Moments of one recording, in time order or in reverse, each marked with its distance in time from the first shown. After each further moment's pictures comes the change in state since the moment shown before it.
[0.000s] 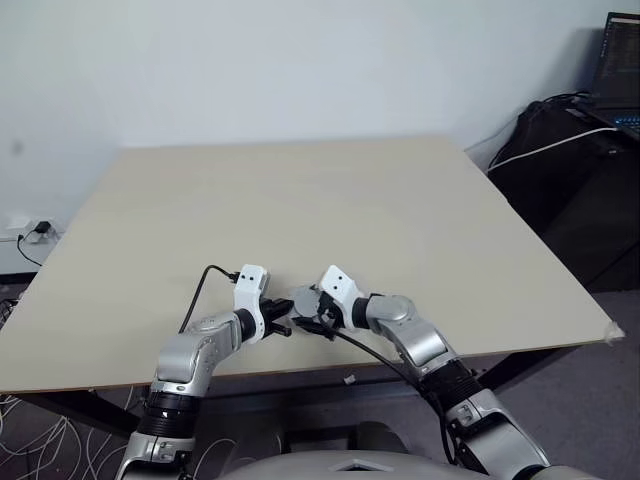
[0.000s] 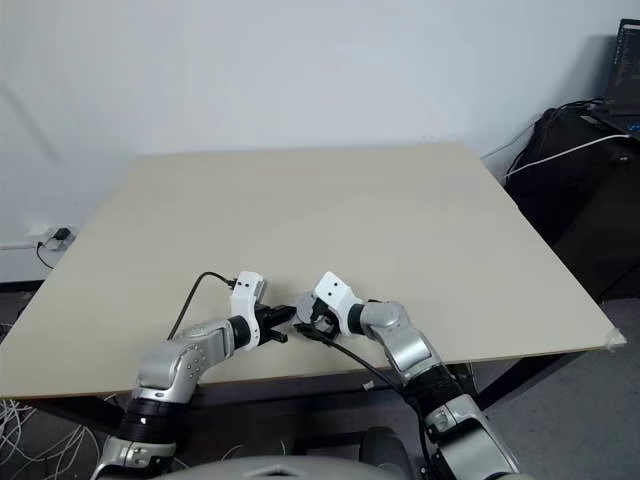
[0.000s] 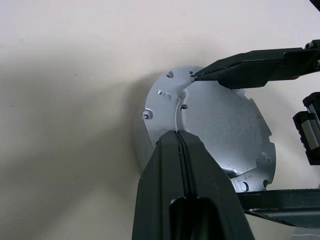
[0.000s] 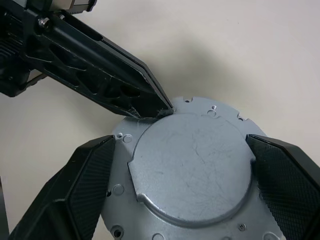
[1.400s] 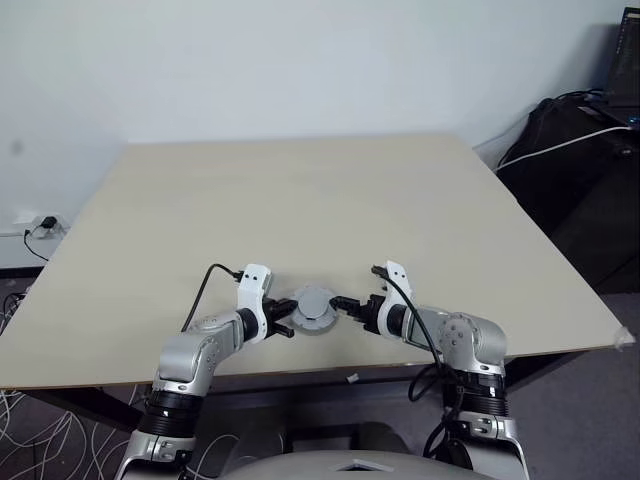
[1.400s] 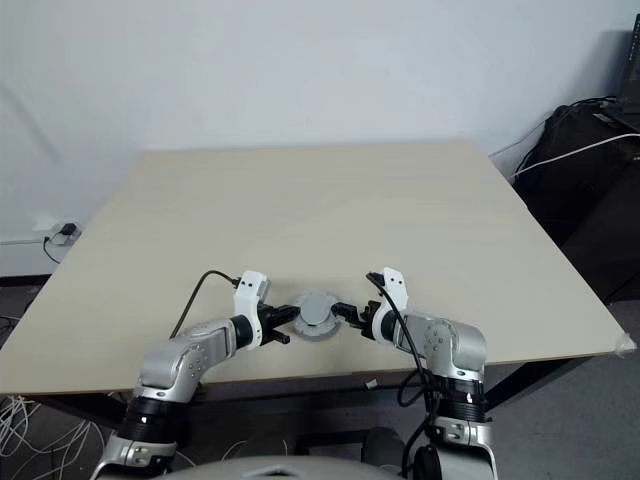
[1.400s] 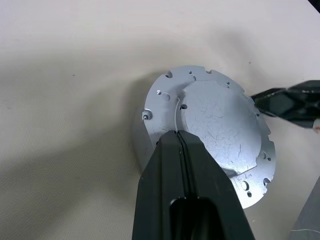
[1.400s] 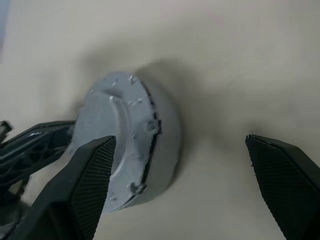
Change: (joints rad) left arm -0.005 0.004 -0.019 0.001 0.000 -0.002 -0.021; right arm 0.059 0.184 -0.604 -0.309 0.496 0.994 -0.503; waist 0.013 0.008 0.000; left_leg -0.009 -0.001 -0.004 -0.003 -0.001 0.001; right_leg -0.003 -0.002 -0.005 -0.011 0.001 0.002
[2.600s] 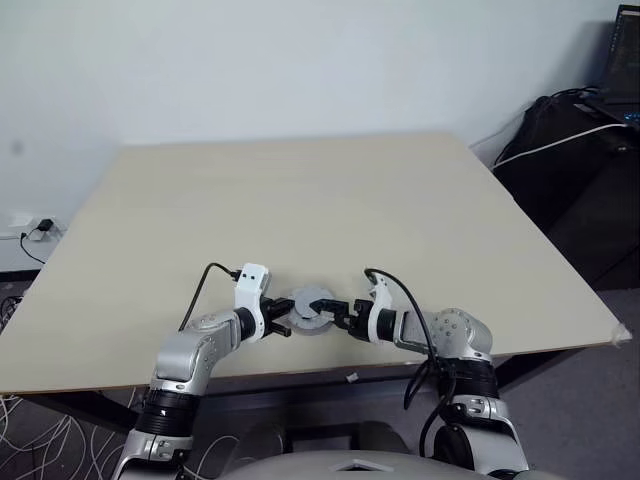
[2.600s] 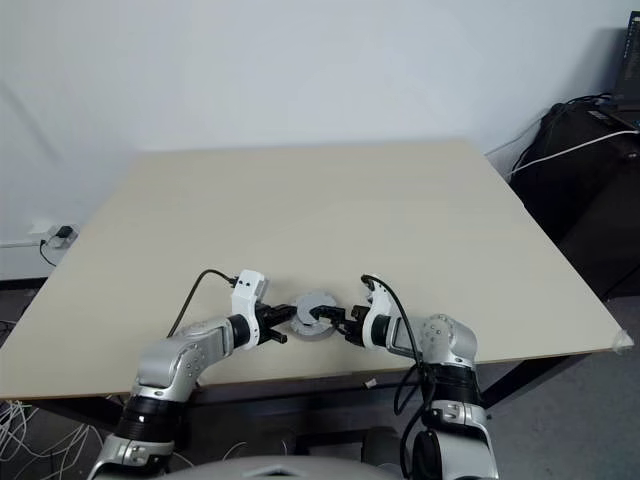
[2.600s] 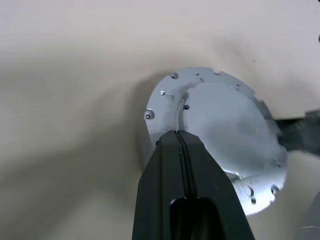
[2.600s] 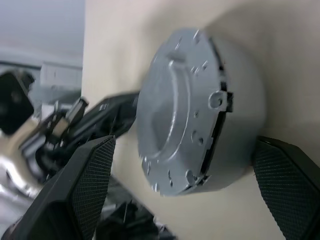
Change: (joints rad) left arm -0.004 0.011 0.005 0.003 0.008 -0.002 0.001; right arm -0.056 -0.007 0.000 0.247 0.142 0.039 0.173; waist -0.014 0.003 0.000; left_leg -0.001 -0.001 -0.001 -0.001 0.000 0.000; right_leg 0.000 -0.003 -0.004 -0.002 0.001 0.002
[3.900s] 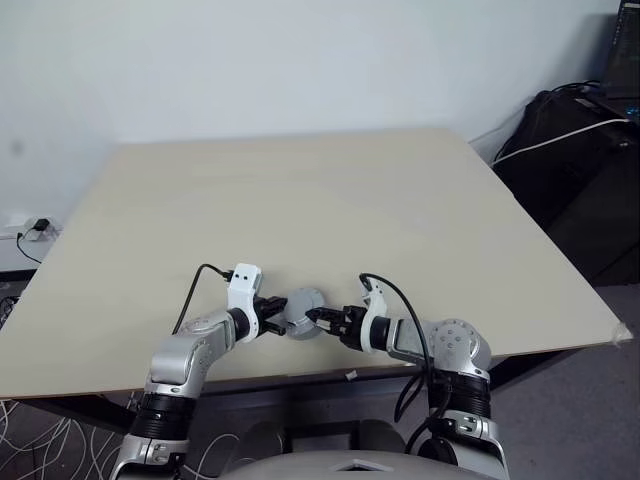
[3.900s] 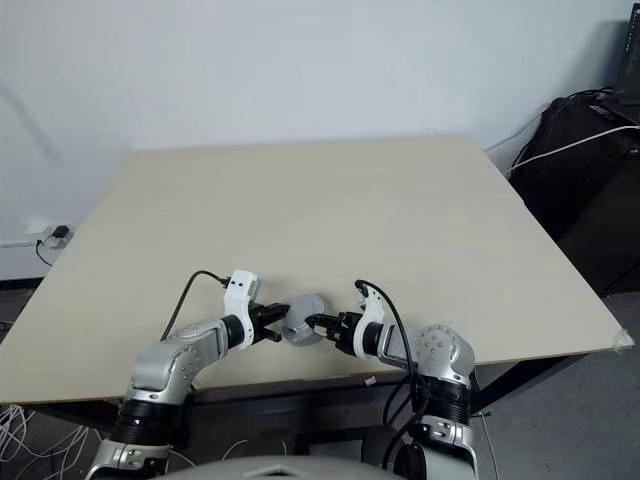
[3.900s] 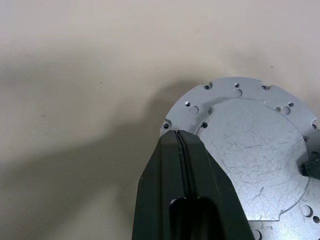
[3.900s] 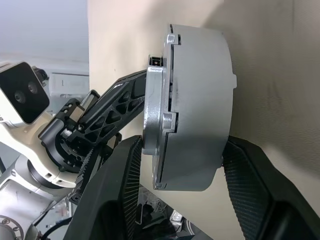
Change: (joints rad) left arm 0.023 0.001 0.024 -0.010 0.001 -0.025 0.008; right arm 0.064 0.130 -0.107 -0.159 0.055 0.115 -0.169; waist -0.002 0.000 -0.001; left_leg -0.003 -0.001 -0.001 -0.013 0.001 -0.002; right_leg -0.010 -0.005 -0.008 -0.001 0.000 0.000
